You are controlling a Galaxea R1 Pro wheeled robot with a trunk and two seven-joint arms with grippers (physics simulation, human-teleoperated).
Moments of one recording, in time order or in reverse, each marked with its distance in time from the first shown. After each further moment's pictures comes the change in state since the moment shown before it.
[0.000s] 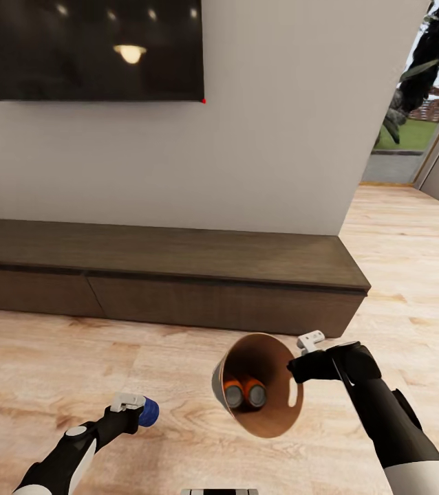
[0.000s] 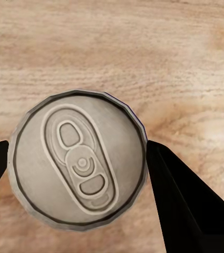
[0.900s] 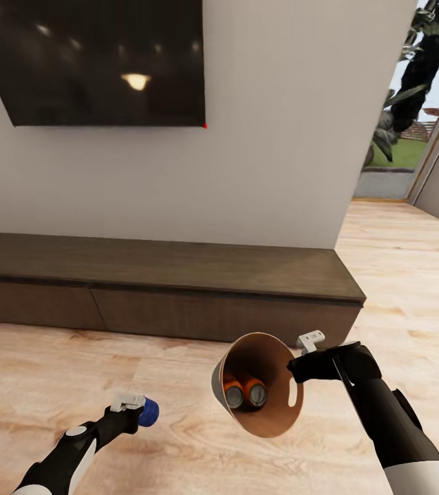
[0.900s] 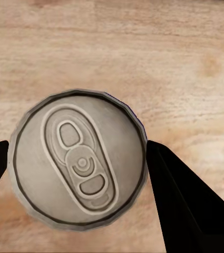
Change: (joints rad) left arm 0.000 0.000 0.000 0.000 0.001 0.001 0.000; right arm 0.000 0.000 -0.001 -0.001 -0.001 0.000 0.001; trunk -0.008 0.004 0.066
